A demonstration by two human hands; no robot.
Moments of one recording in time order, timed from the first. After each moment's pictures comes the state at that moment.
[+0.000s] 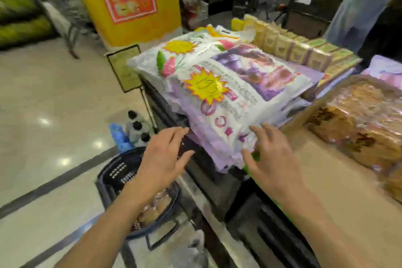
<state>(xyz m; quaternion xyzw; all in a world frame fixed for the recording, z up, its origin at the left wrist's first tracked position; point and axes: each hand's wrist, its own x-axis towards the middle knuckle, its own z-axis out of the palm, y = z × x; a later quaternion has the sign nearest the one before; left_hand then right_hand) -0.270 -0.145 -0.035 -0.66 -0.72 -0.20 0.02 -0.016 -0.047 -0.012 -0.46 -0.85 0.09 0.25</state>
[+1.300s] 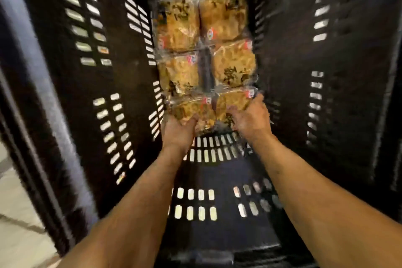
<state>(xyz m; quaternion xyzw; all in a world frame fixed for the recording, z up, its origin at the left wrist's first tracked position) -0.526 -0.246 -0.819 0.23 -0.81 -0.26 -0.47 -0.470 -0.087 -0.834 -0.55 -0.68 0.36 -0.31</state>
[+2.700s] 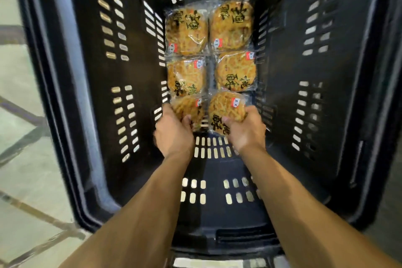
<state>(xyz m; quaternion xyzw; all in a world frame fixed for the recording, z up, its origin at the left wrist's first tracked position) -0.512 -0.235 -0.794 0.21 -0.91 -0.17 -0.32 -0.456 -0.108 -0.806 -0.58 -0.62 0.46 -0.25</state>
